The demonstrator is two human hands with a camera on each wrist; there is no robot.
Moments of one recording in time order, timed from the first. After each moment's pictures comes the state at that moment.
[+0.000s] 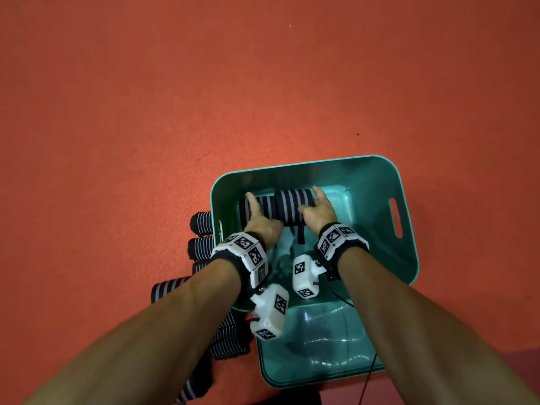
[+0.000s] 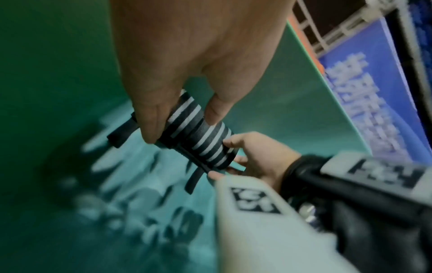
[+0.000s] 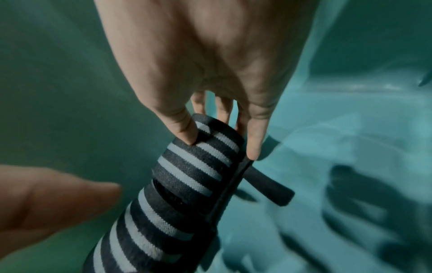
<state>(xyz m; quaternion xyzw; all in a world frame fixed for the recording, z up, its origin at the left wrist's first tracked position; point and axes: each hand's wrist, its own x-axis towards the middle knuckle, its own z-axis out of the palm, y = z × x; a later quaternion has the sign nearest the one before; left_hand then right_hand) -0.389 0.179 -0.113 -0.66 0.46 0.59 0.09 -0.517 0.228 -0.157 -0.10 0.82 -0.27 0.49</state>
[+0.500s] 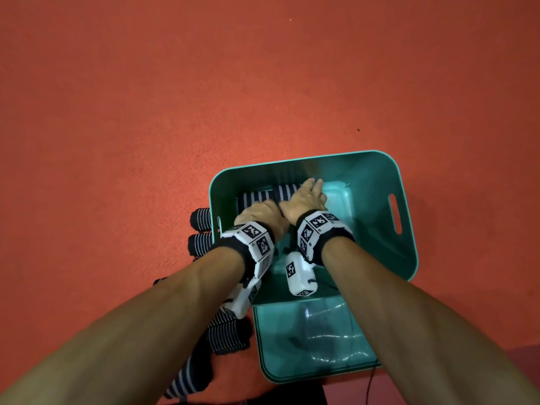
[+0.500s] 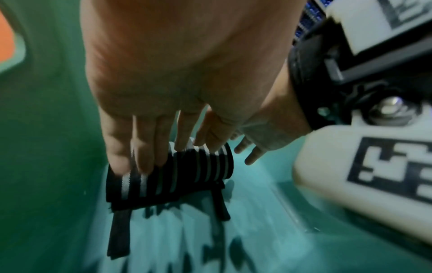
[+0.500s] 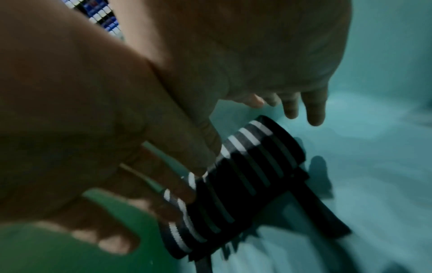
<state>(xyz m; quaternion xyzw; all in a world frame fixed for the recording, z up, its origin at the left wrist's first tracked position) -0.401 0.169 -0.096 -0.52 0.73 0.33 0.29 -0.495 0.199 -0.126 -0.24 0.86 -0.03 0.45</state>
